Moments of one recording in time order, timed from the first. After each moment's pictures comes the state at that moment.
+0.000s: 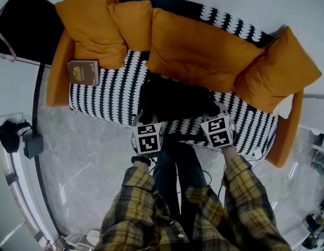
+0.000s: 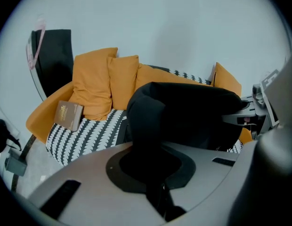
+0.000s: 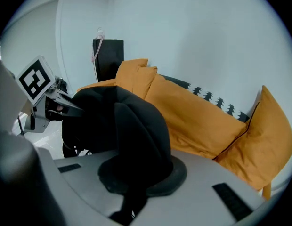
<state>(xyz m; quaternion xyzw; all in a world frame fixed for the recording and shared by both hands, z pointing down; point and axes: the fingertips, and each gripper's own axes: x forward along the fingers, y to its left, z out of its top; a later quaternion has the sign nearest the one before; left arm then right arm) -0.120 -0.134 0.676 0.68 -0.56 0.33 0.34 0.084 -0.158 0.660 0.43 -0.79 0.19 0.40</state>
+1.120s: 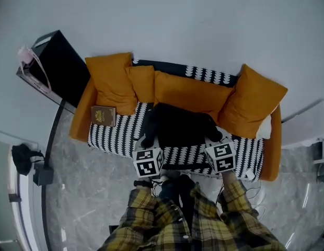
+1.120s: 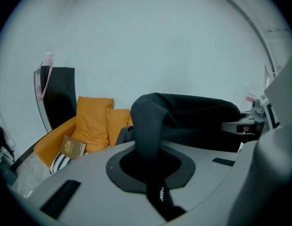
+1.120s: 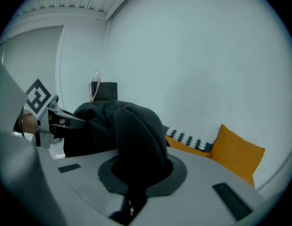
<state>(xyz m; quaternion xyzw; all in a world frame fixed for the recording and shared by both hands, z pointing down) -0.096 -0.115 0.436 0.75 -0.57 0.20 0.25 0.114 -0.116 0.414 0.52 -0.80 0.14 0.26</state>
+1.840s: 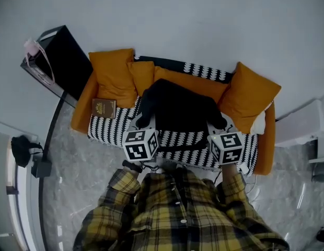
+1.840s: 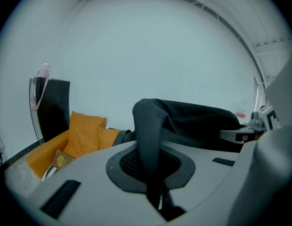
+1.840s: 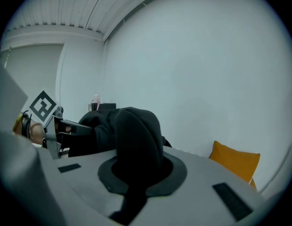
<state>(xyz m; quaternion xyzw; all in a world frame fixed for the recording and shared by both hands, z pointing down) -0.087 -0.118 0.320 0.79 -0.56 0.13 0.21 0.115 -0.099 0.300 0.54 -0.81 0.12 0.16</state>
